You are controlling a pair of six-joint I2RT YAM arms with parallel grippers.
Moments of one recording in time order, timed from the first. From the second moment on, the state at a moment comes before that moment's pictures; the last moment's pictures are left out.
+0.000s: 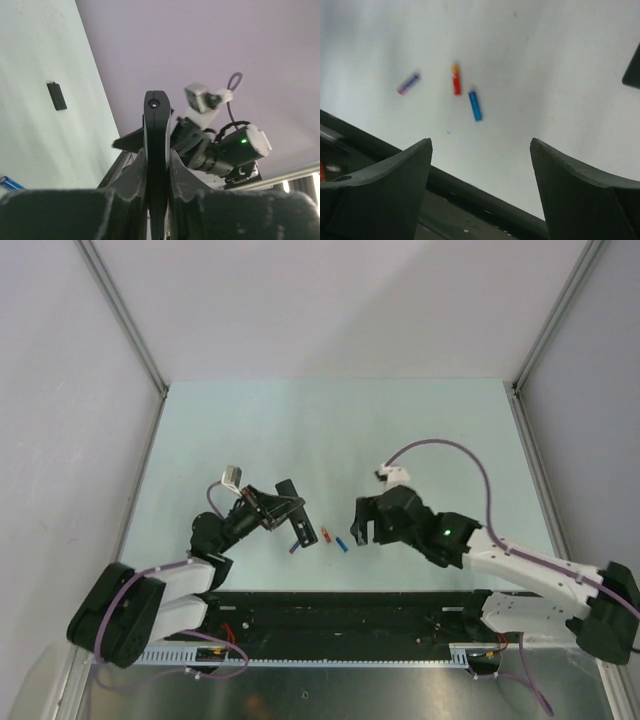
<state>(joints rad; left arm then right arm) -0.38 1.19 0.12 1.27 0.53 -1.46 0.94 1.05 0.82 -0.44 0.23 0.67</state>
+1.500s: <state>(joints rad) -0.33 0.69 0.05 0.91 0.64 -1.36 1.04 1.54 0.80 -0.10 0.21 0.36</state>
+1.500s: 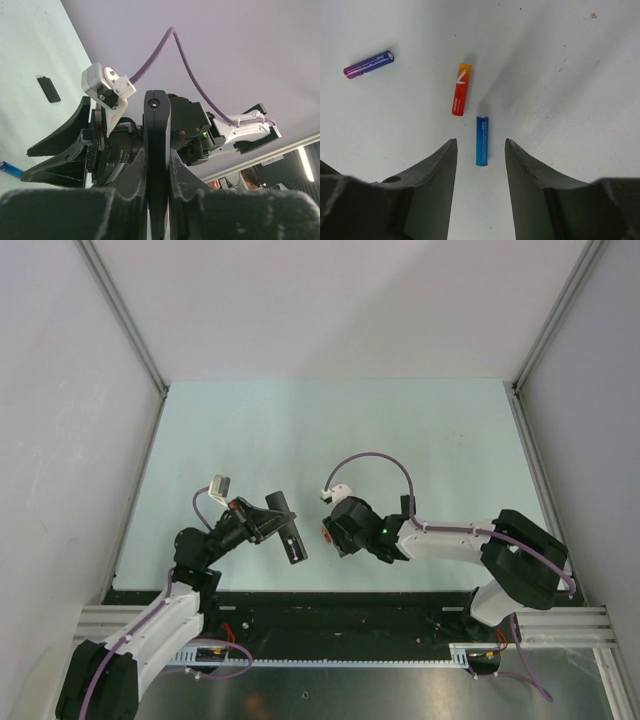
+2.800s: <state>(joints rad) -0.34 0.64 0.05 0.89 0.68 -1.37 0.96 1.64 0.91 -0.31 0.11 0.12</state>
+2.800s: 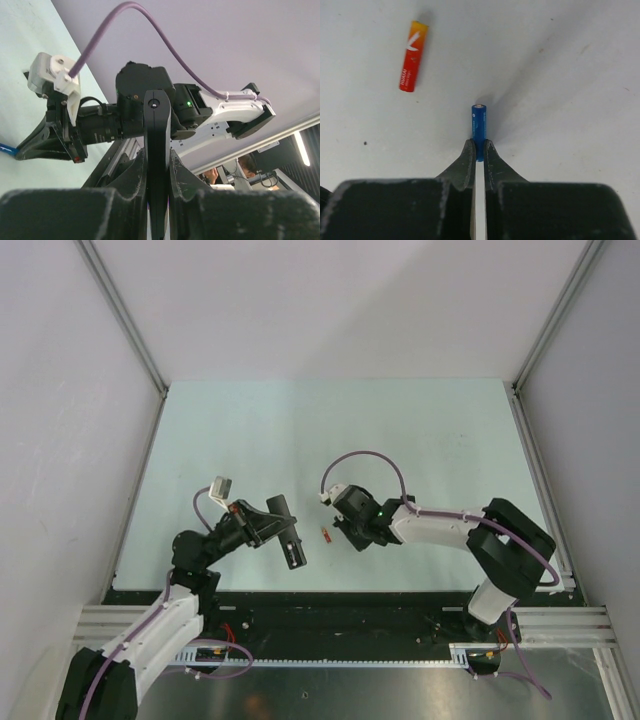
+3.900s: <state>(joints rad) -0.38 0.64 0.05 0.89 0.68 -1.35 0.78 1.78 1.02 -0.17 0.12 -0.40</state>
